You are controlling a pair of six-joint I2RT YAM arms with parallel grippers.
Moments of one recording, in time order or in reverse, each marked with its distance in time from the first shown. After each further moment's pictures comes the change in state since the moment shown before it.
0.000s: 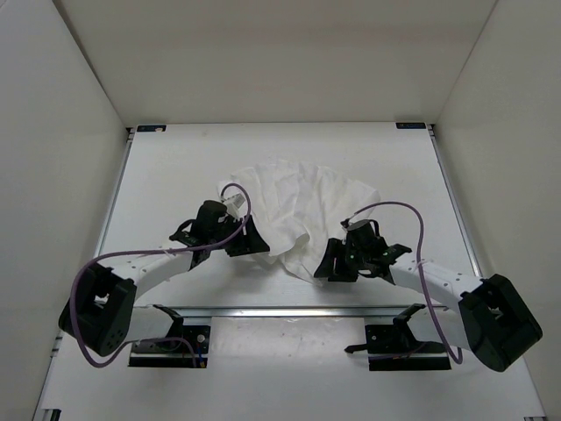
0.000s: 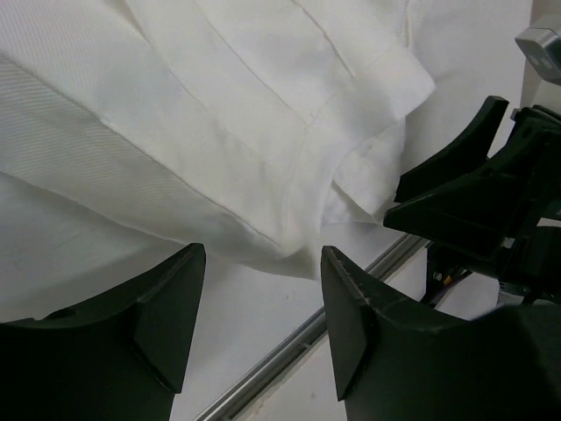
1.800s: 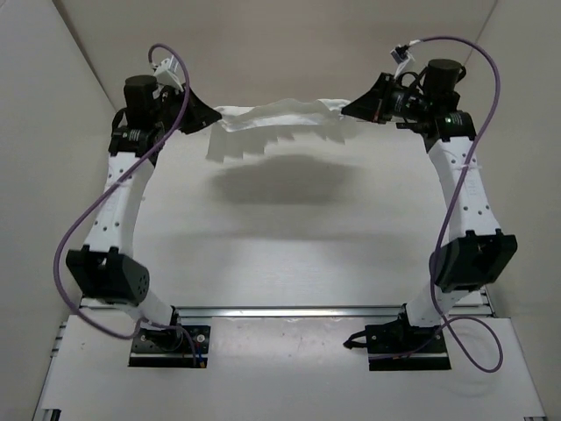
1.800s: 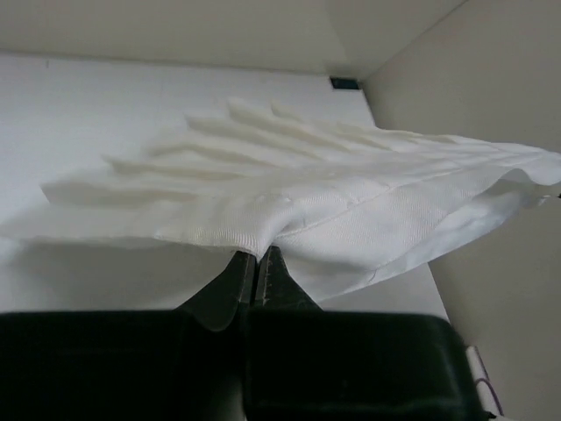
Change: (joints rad) left arm 0.409 0.355 1.213 -0.503 0.061 0.192; right arm -0.522 0.546 1.473 -0.283 -0.555 -0.323
